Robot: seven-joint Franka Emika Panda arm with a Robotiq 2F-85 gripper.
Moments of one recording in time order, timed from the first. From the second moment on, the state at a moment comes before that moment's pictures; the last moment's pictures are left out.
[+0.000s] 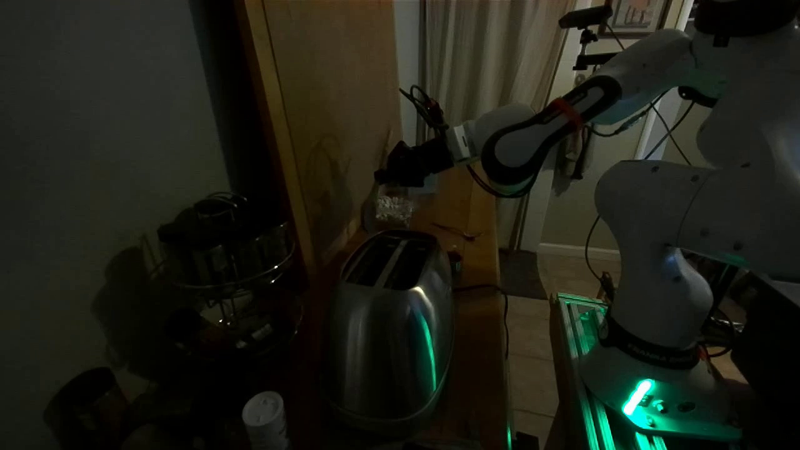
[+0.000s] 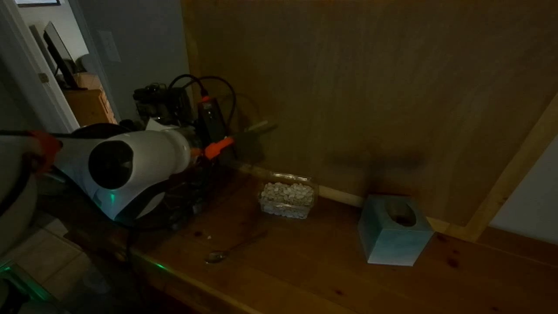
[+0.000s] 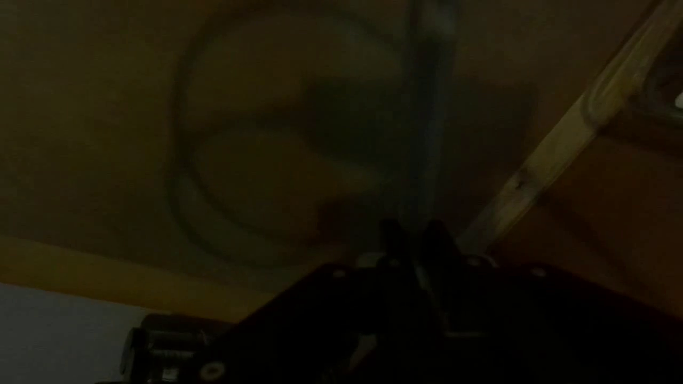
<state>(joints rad) 0.92 -0.84 -1.60 -2.74 -0.60 3.47 -2.62</state>
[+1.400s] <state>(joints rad) 0.34 -0.27 -0.88 -2.69 -0.17 3.11 -1.96</state>
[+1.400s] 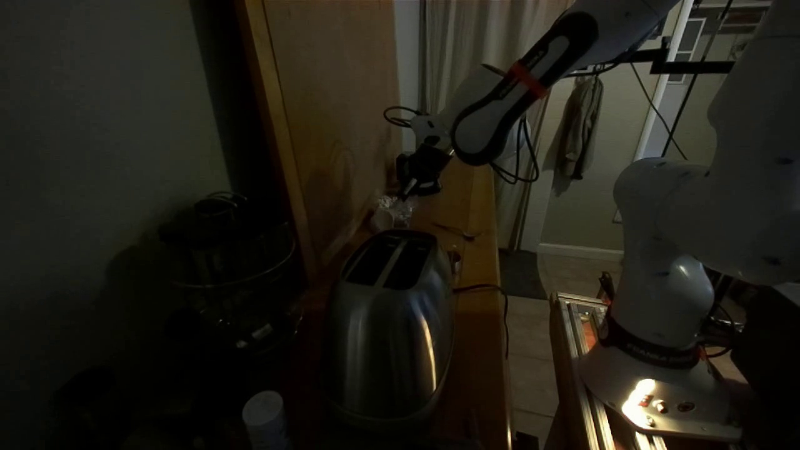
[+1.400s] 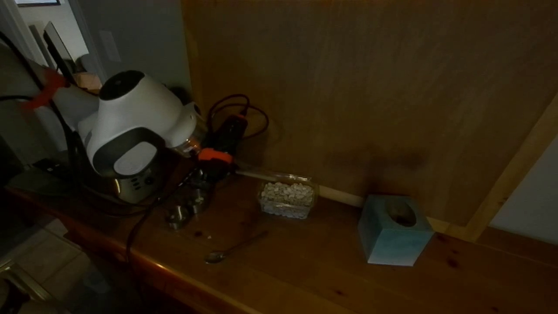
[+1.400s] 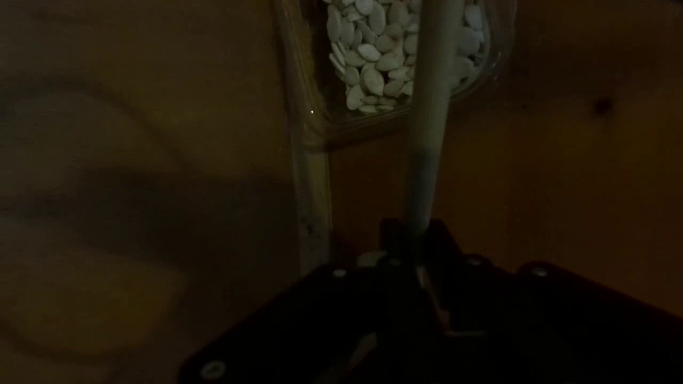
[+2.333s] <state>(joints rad) 0.06 -0.30 -0.62 -2.64 -0.15 2.84 -1.74</state>
